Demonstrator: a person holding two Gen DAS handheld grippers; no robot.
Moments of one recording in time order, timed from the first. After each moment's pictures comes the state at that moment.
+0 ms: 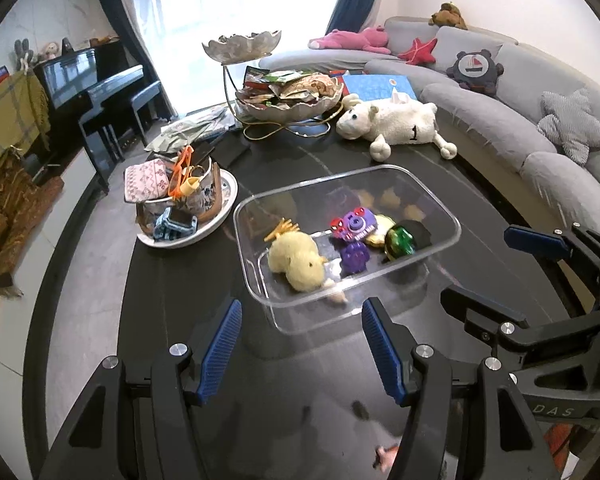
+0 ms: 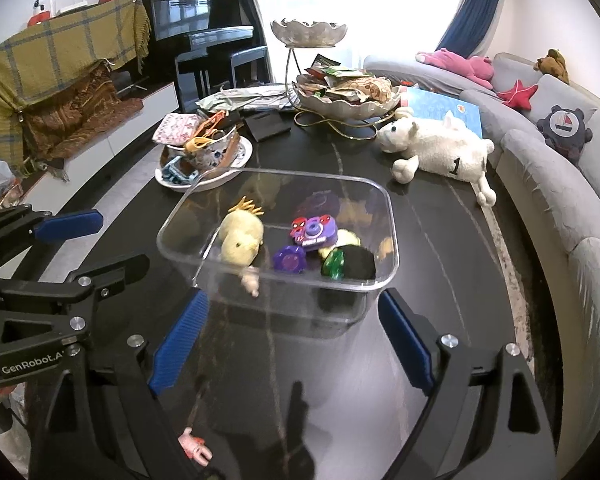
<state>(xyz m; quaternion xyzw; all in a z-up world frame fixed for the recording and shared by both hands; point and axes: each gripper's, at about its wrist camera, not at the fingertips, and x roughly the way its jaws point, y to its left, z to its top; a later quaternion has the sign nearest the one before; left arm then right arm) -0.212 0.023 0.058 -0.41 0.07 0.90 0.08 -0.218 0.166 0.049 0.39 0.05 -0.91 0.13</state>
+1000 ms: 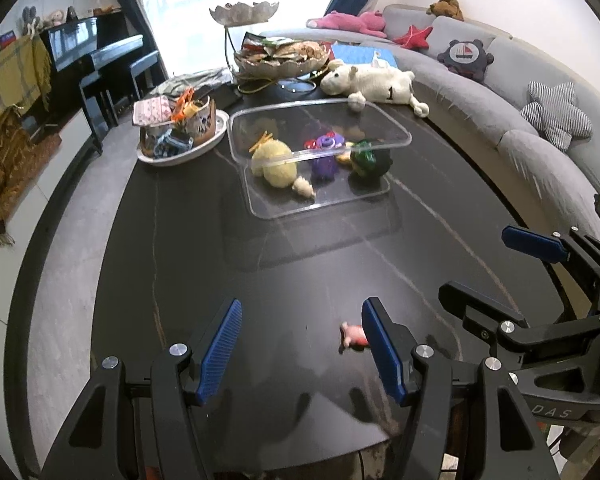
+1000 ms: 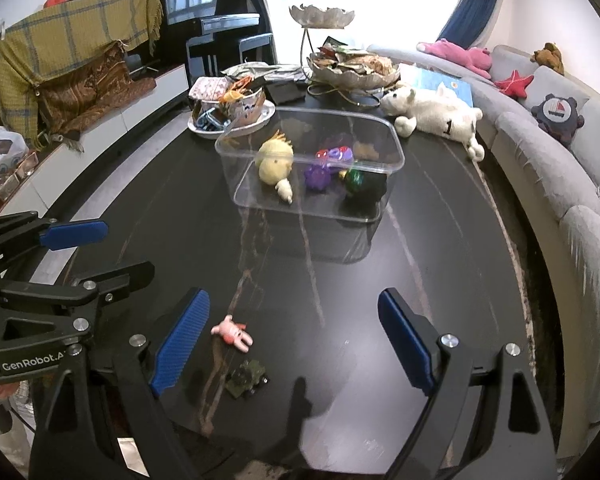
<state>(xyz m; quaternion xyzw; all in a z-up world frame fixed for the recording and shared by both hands) -0.095 0.015 0.025 -0.45 0.04 0.89 0.09 -0.097 0.161 0.023 0.41 0.05 -0.90 0.13</state>
